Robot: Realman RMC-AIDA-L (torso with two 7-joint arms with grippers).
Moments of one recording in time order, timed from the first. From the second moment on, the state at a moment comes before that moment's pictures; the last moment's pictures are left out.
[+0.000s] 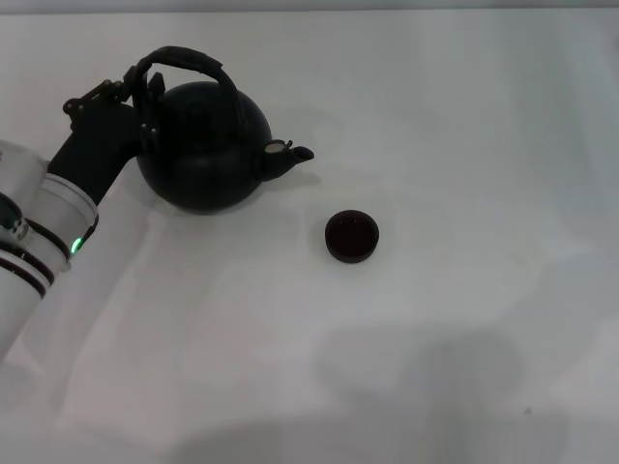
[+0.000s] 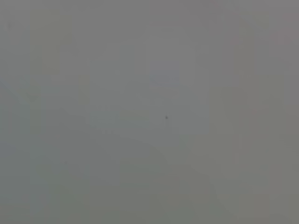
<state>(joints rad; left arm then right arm) -0.41 -2.09 2.40 0.29 -0.72 1.02 -0.16 0.57 2.02 -0.80 -0.25 2.56 0.71 -2.34</state>
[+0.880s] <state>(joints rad) -0.28 -2.08 2.41 0.29 -0.73 1.24 -0.17 0.56 2.01 -0.80 -0.25 2.56 0.71 -2.34</state>
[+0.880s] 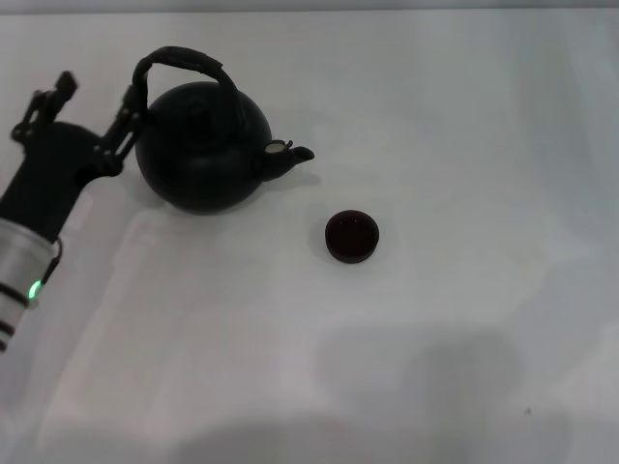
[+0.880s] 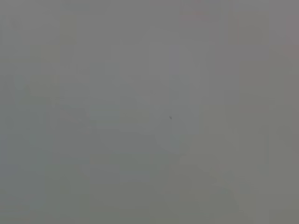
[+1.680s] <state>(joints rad) -0.27 -2.08 2.35 0.25 -1.21 1.29 -0.24 0.55 2.02 -0.81 -0.19 2.55 0.86 -2.56</state>
